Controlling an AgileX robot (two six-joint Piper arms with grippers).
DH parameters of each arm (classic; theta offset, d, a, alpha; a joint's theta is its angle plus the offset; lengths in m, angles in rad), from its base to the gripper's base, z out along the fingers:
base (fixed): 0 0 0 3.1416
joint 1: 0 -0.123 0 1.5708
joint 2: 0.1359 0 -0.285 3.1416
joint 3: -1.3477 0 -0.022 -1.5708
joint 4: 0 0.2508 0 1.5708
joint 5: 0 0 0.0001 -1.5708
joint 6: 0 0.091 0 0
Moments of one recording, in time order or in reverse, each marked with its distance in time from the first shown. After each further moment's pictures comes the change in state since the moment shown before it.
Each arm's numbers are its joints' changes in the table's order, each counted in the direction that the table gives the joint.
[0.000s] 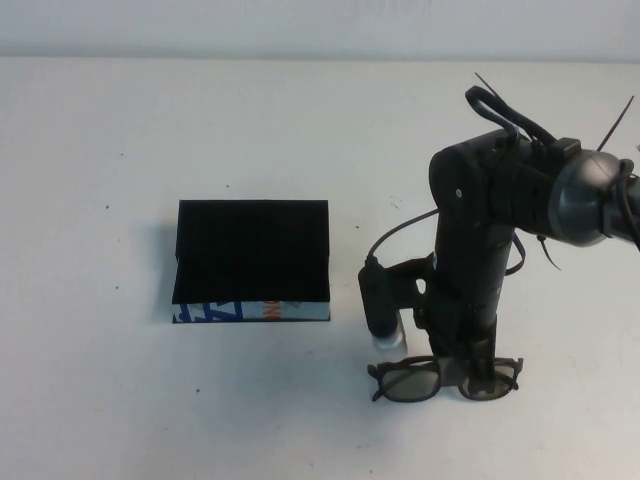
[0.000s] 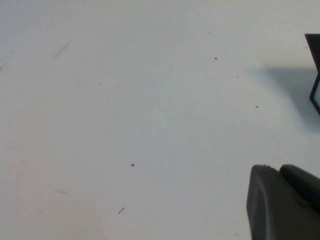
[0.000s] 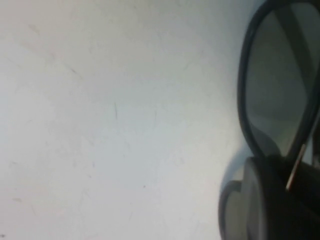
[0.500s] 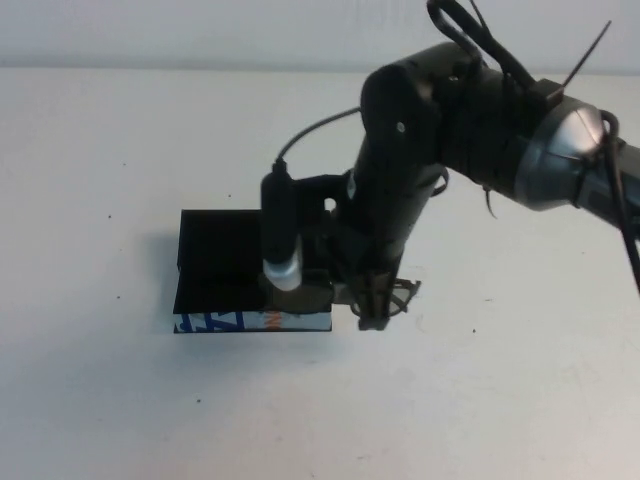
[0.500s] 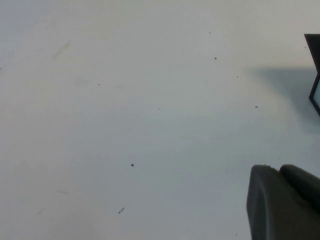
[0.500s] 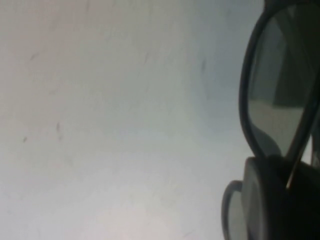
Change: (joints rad) right arm -0.136 -0.023 0.323 -0.006 0.003 0.172; left arm 0.000 0.000 0.000 0.000 0.000 0.000
